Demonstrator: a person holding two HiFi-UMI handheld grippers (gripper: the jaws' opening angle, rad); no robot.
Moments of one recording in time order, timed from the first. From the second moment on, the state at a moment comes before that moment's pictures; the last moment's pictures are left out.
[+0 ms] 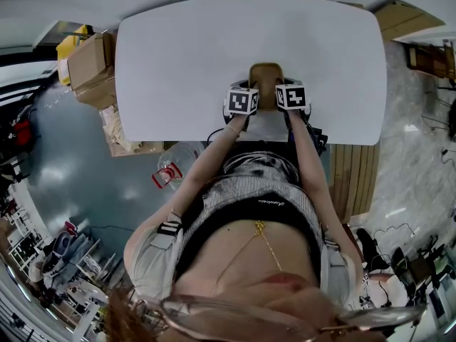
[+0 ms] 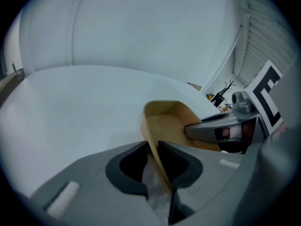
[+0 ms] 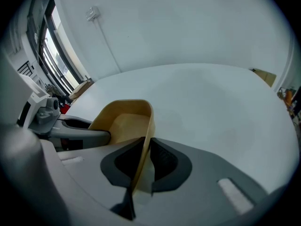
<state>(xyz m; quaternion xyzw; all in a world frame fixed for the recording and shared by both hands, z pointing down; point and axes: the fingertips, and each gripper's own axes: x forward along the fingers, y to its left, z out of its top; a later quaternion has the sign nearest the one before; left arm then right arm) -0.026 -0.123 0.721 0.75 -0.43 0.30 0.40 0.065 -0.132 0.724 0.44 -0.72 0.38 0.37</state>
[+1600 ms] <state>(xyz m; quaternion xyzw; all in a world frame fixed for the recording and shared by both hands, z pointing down) -0.014 -0.132 0.577 0.77 -0.46 0.23 0.37 0.080 -0.143 0.589 0.44 -0.77 0.30 0.34</state>
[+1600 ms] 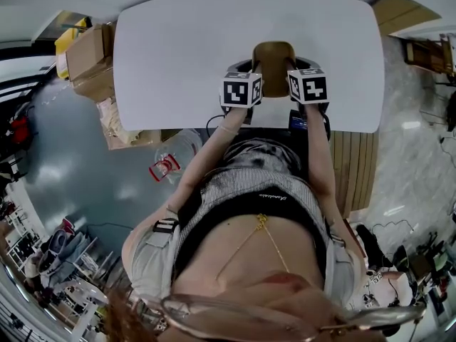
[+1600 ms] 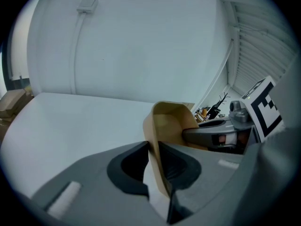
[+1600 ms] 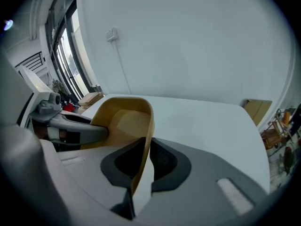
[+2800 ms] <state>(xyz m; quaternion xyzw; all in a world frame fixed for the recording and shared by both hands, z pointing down) -0.019 -0.129 0.479 0.81 -0.48 0.15 0.28 0.075 -0.141 0.486 0.48 -0.80 0.20 0.28</state>
